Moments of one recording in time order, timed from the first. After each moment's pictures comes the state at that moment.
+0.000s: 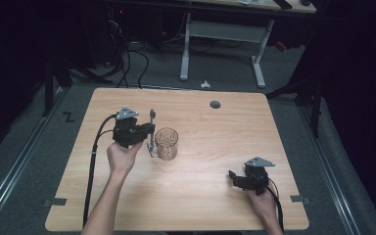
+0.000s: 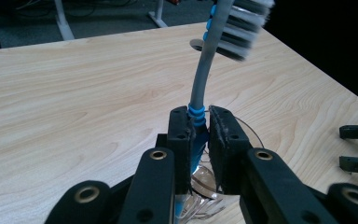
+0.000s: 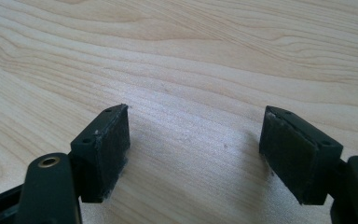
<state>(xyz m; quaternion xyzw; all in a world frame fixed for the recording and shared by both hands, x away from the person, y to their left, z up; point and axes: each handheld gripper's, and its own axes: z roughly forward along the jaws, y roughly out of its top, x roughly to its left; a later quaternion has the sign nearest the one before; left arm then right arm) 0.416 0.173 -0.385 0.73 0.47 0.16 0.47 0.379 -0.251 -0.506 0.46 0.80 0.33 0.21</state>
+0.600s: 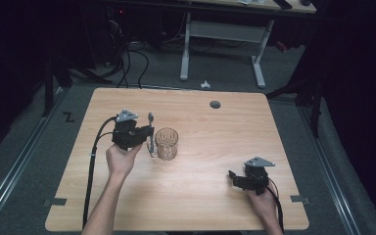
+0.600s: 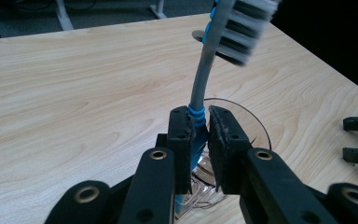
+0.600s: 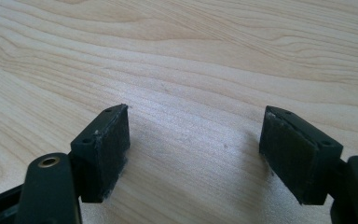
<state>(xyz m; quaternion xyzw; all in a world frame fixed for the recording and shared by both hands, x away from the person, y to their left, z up) 0.413 0.174 -0.391 0.73 0.48 0.16 0.46 0.379 -0.251 -0.506 0.46 0.80 0.33 0.21</state>
